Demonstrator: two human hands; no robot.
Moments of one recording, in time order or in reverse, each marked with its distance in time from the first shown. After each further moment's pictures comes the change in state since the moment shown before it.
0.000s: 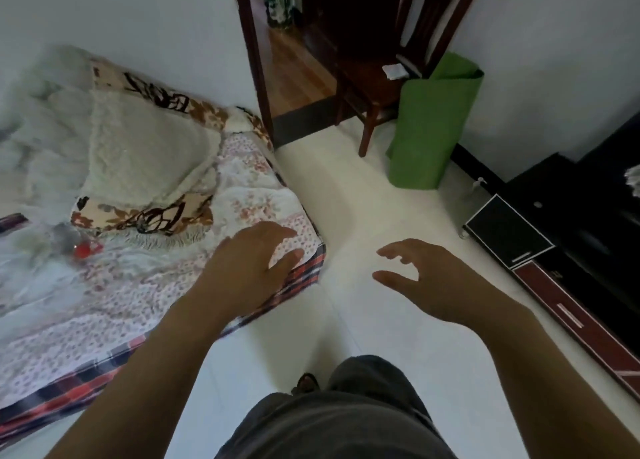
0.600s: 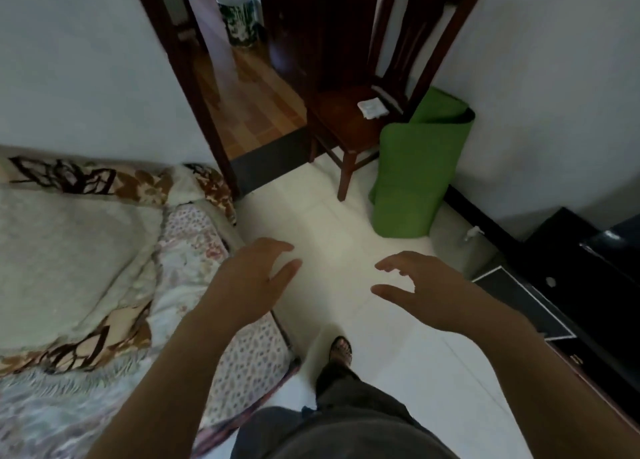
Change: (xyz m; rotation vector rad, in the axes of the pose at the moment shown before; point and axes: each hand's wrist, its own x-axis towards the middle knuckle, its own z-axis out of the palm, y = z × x) left_hand 0.402 -0.010 -0.024 -0.188 -0.021 -0.004; right_hand 0.331 0.112 -0.159 0.016 -0.042 0.058
